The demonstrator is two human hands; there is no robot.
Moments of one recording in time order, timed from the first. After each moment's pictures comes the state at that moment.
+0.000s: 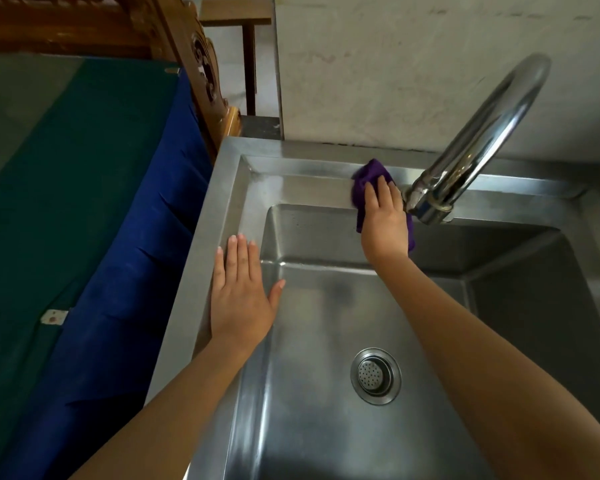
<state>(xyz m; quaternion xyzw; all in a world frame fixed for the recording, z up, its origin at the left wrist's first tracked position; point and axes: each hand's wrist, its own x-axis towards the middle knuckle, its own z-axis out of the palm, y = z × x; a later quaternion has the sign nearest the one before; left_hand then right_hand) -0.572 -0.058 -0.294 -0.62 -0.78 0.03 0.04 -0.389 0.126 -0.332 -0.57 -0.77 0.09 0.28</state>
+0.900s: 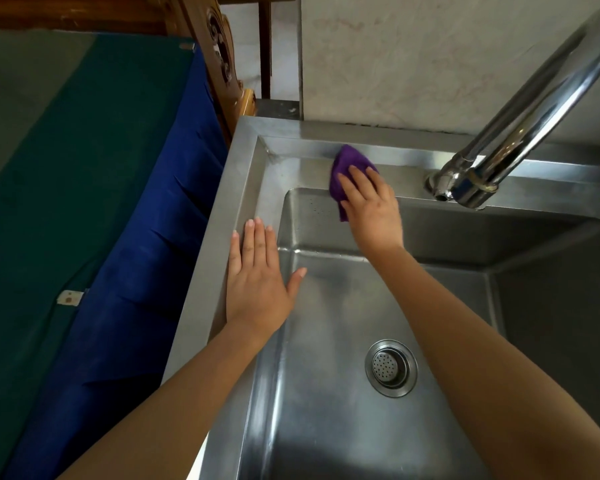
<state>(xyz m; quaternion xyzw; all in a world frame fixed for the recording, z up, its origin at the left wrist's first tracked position) -0.572 -0.057 -0.296 -0.63 -0.78 0.03 0.05 -0.426 0.097 -0.304 -0.52 -0.85 0.08 0.11</state>
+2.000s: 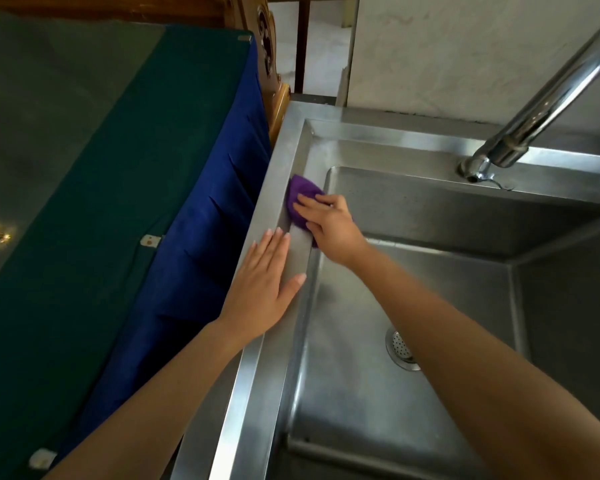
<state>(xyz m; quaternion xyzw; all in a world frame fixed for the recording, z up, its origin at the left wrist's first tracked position) -0.610 -0.151 -0.258 -0.66 -0.72 -0.09 -0.17 -0.498 -0.005 -0.281 -0.36 -0.88 0.29 0.16</state>
